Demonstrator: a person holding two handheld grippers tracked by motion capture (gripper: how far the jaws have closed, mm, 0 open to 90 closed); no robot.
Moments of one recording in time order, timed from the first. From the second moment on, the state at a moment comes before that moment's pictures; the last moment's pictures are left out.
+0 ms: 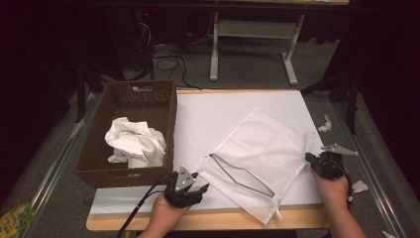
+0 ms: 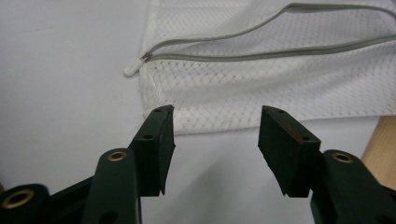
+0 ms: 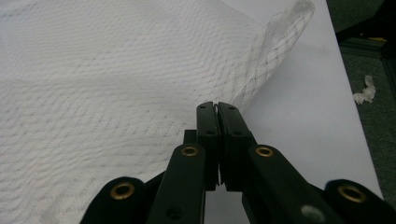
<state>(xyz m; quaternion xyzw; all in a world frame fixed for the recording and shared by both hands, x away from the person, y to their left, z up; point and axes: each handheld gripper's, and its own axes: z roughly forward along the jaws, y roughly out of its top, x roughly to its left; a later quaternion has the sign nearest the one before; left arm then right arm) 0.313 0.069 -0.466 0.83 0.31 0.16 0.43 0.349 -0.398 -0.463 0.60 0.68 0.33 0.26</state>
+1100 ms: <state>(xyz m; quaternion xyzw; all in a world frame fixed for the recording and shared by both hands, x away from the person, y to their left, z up) 0.357 0.038 -0.479 0.81 0.39 0.24 0.37 0.293 -0.360 -0.437 0.52 0.69 0.42 0.26</state>
